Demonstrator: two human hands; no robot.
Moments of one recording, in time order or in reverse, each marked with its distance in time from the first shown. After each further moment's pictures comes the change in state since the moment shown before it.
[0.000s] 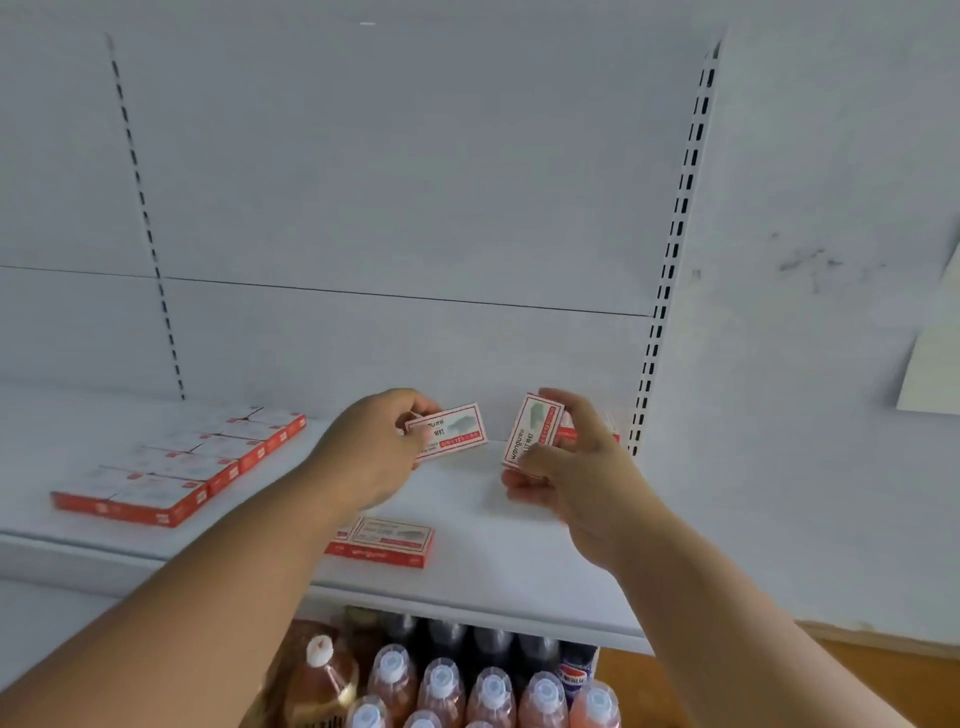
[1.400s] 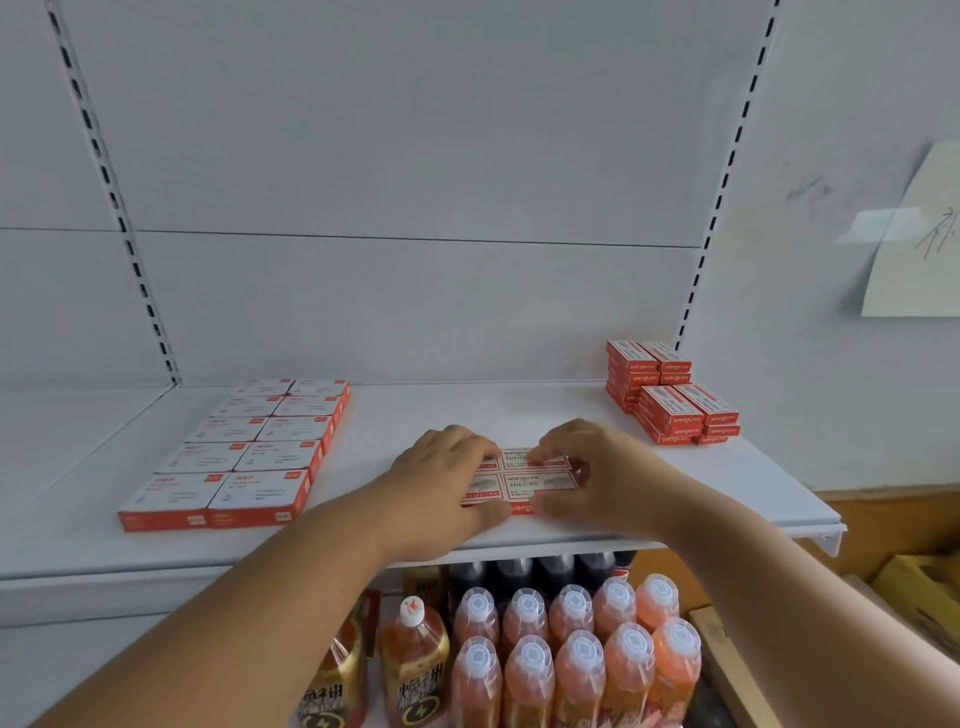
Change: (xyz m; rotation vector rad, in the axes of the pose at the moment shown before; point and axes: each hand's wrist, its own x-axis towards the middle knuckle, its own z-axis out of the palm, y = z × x) left_hand 0.004 -0.128 -0.032 0.365 -0.568 0.498; right_hand -0.013 0.048 0.093 -1.248 -0.072 -0.156
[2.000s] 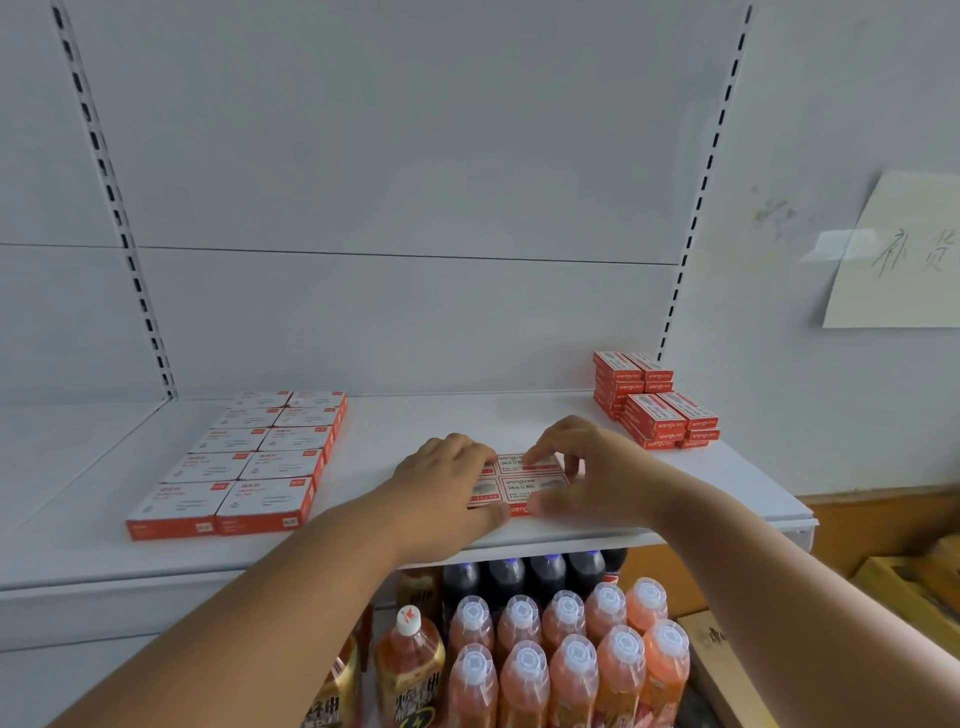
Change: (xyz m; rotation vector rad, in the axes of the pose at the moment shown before) left_hand 0.000 0.002 0.001 0.040 0.001 0.005; right_hand 0.001 0.001 -0.006 0.004 -0.025 0.050
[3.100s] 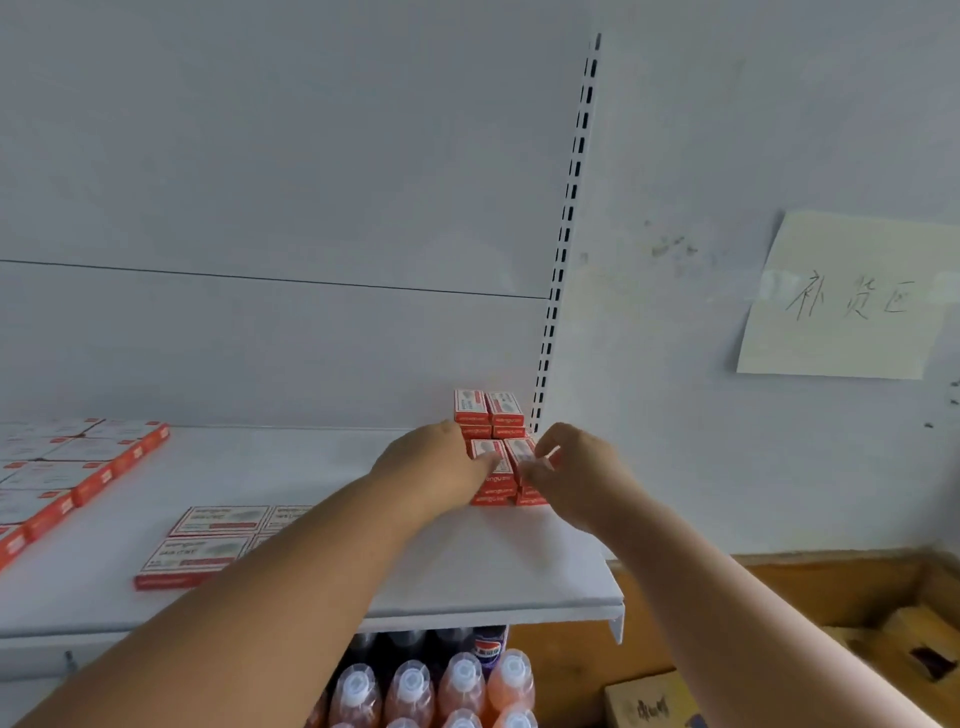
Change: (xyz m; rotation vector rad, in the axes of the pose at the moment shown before) left_hand 0.163 0.164 0.011 -0.128 0.171 -0.338; right_hand -0.005 0.154 -0.089 0.081 0.216 0.346
